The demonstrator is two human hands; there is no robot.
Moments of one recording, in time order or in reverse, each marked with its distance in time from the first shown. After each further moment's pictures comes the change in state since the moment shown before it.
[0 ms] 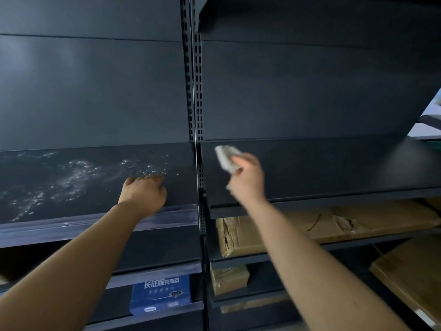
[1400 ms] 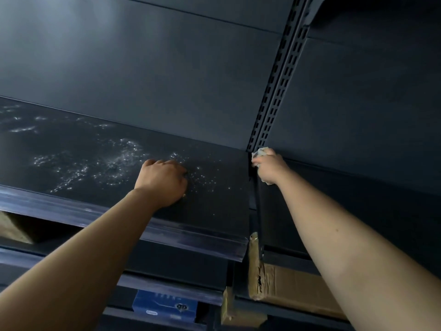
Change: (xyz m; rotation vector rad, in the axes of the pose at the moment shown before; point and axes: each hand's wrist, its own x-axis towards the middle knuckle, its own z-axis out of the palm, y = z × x) left_hand 0.031 -0.070 0.001 0.008 0.056 -0.129; right_hand 0.151 0.012 0.129 -0.720 -0.592 -0.081
